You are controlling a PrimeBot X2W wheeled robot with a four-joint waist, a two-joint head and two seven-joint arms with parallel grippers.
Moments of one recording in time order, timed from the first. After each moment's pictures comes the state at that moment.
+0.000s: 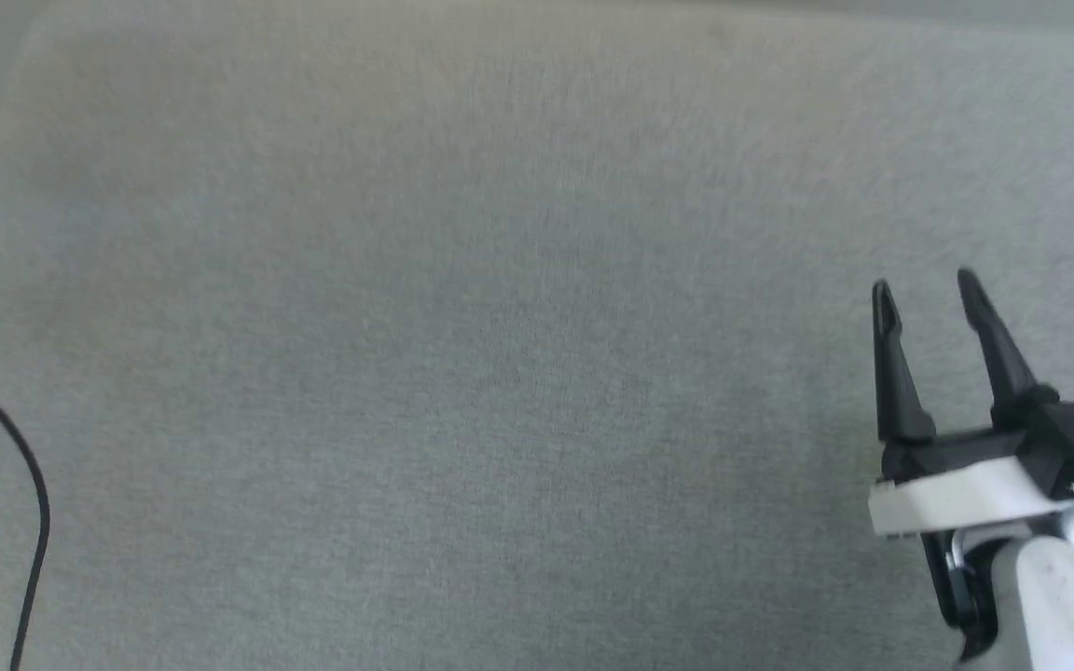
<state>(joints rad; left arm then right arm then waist) -0.80 0.52 0.04 0.29 -0.31 0.10 -0.01 -0.16 -0.05 -0.05 0.04 0.03 0.13 -0.26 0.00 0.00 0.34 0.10</state>
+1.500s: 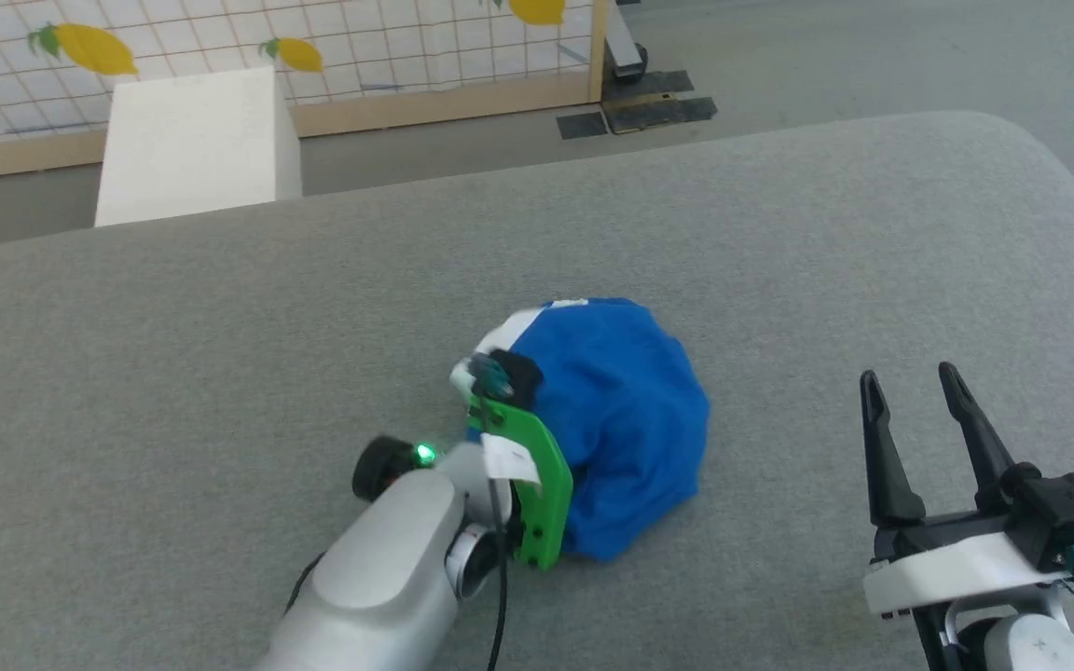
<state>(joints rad) -0.58 0.05 -0.65 0.68 -0.56 -0.08 0.44 -0.02 -0.05 -0.03 0.04 0.08 0.13 -0.26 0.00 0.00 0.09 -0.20</state>
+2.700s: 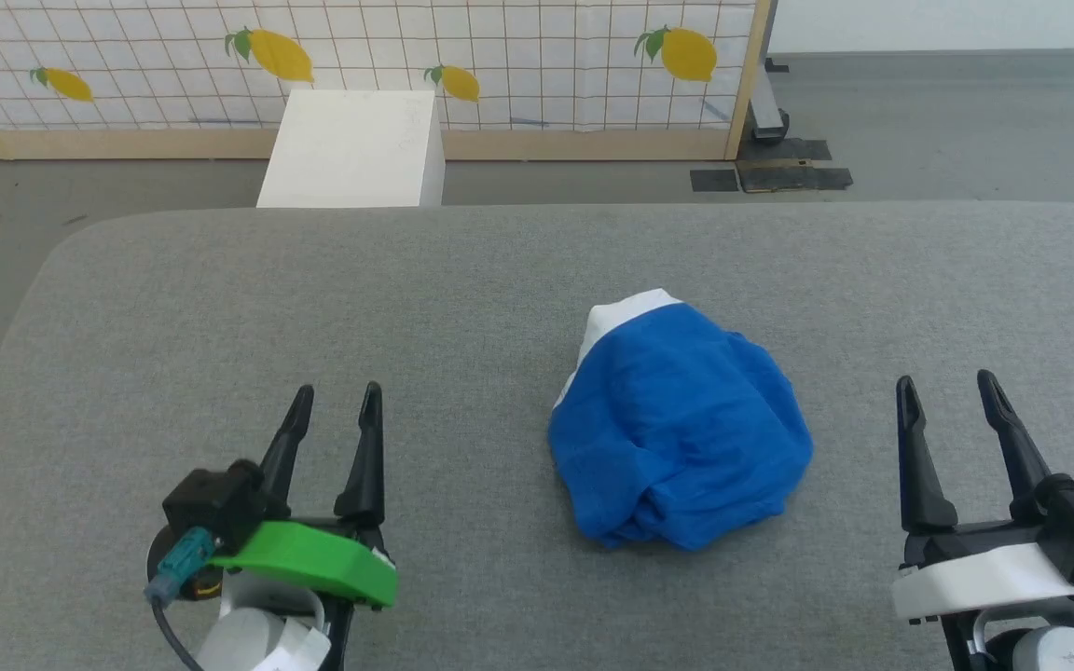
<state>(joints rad) -0.11 0.09 -0.13 0.17 -0.36 -0.11 -0.26 0.01 -0.05 -0.09 0.01 0.06 0.13 -0.26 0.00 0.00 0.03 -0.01</state>
